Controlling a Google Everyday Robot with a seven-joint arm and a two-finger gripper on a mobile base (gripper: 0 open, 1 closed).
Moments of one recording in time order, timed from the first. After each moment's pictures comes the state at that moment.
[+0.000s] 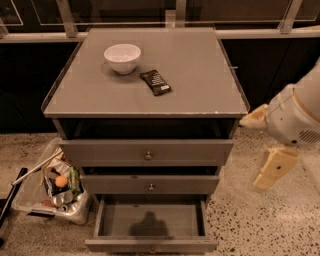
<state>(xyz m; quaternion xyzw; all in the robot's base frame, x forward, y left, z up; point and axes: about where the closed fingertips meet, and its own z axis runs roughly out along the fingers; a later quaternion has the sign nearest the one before) 0.401 -0.193 0.884 -0.63 0.75 0.07 0.17</state>
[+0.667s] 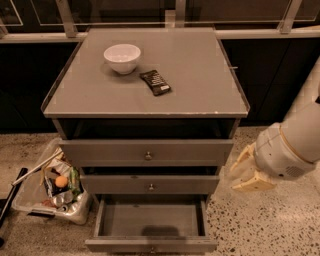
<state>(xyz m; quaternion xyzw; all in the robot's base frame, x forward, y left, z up) 0.379 -0.181 0.818 -0.64 0.73 0.13 0.18</state>
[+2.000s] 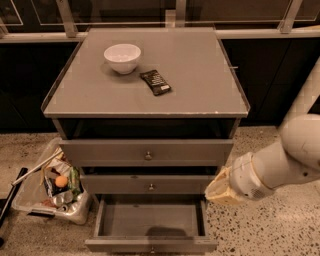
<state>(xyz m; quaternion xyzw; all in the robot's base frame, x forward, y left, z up) 0.395 -0.153 0.723 -0.59 0.75 0.18 0.22</state>
